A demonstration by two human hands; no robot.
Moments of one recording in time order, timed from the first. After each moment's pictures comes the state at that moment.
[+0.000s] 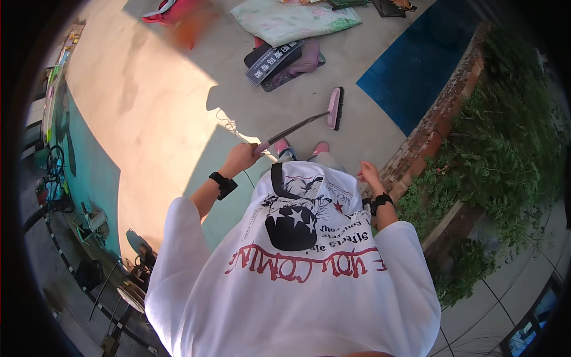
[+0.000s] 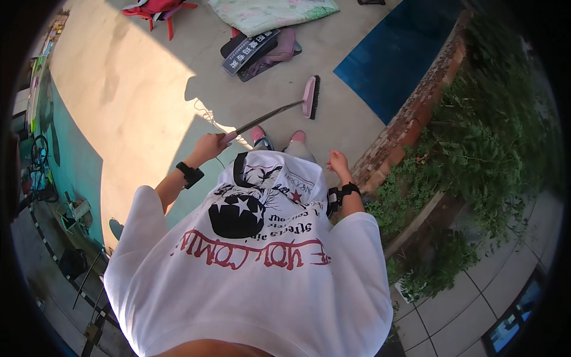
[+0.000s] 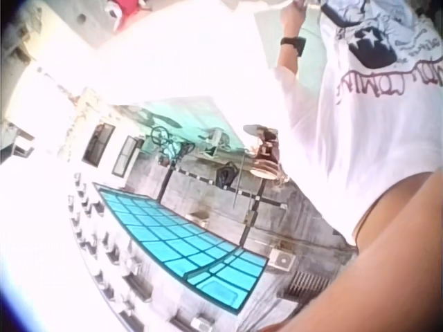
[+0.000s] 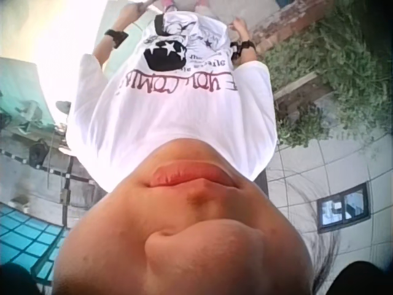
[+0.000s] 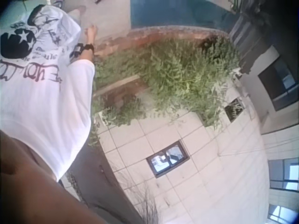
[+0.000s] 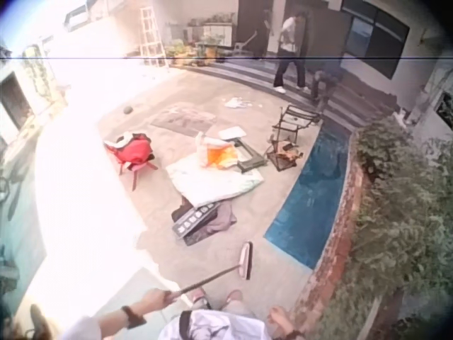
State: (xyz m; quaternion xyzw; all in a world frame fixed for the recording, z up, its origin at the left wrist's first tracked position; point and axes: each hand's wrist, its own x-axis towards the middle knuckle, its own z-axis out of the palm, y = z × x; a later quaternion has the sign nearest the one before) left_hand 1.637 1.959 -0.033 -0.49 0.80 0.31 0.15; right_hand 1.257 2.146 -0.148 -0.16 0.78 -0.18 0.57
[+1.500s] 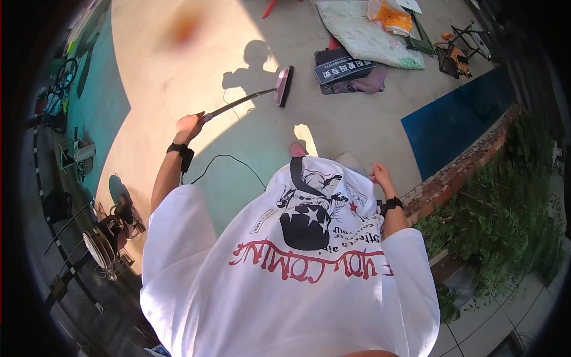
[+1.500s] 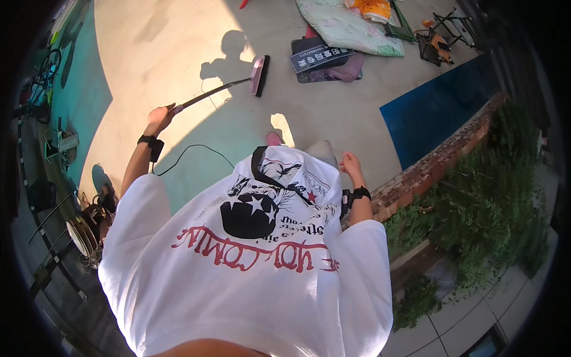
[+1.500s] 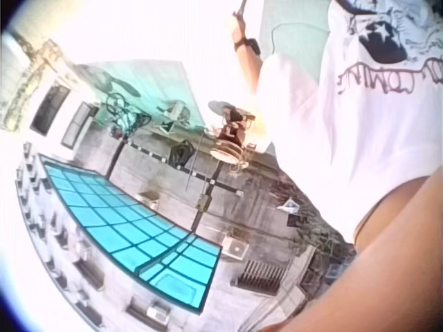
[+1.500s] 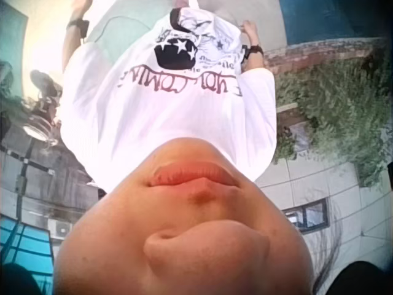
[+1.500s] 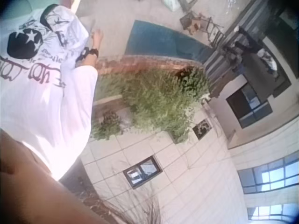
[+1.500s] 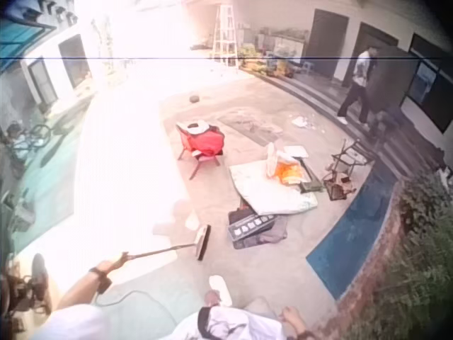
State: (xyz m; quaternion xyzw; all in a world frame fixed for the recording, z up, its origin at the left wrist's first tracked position) left_hand 2.010 2.005 -0.019 -0.71 0.65 0.18 0.18; right_hand 1.413 2.112 -0.146 -0.33 0.76 -0.10 0.55
